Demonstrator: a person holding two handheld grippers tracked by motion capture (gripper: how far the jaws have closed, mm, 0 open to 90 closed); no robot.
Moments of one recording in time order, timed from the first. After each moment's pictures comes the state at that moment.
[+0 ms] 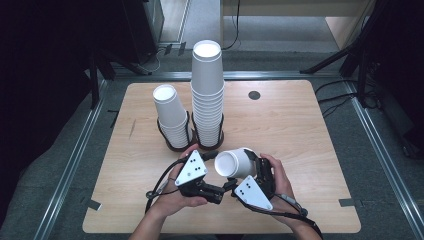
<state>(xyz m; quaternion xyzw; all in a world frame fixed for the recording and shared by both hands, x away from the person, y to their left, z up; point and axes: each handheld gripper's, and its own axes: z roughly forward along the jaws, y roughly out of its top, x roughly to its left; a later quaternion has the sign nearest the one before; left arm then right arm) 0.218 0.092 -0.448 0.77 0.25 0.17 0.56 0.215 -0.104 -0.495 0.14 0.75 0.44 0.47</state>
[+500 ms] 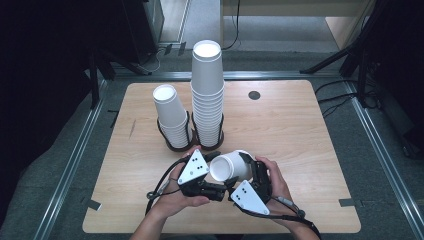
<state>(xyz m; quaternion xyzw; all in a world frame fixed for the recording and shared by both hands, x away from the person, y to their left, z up) 0.218 0.089 -0.445 0.77 0.26 0.16 0.55 0.208 -0.097 -0.495 0.11 0.76 0.45 0.47</state>
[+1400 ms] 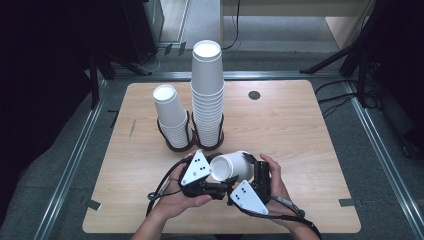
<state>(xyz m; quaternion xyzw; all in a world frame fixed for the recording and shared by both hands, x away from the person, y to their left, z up) 0.217 0.087 -0.443 0.78 0.27 0.18 0.53 0.207 -0.096 -0.497 0.12 0.76 0.44 0.46</state>
